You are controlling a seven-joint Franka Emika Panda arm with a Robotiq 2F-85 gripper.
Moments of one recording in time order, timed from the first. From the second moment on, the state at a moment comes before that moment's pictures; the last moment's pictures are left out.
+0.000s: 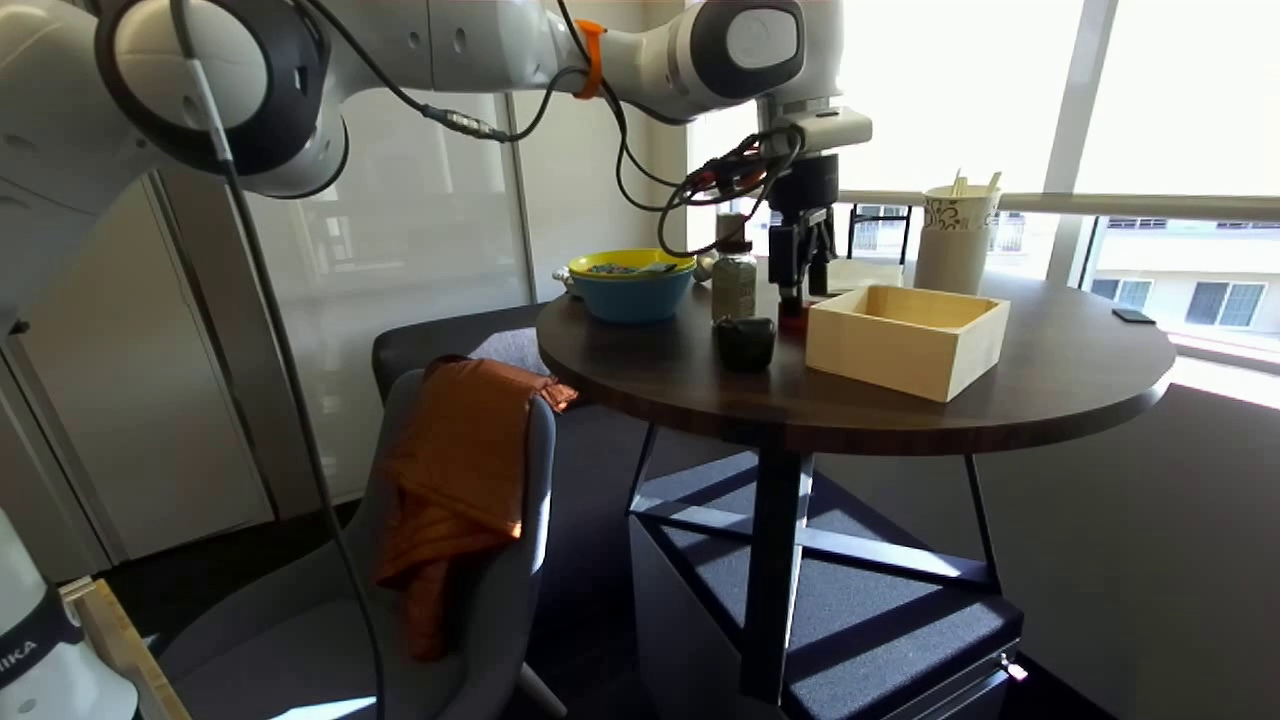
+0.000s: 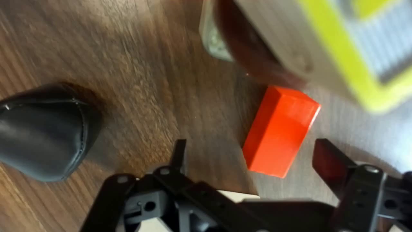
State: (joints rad) arm -0.42 0.82 -0.23 -0.84 0.10 1.75 1.00
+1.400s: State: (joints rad) arm -0.46 0.93 -0.20 -0.66 0.15 1.64 1.19
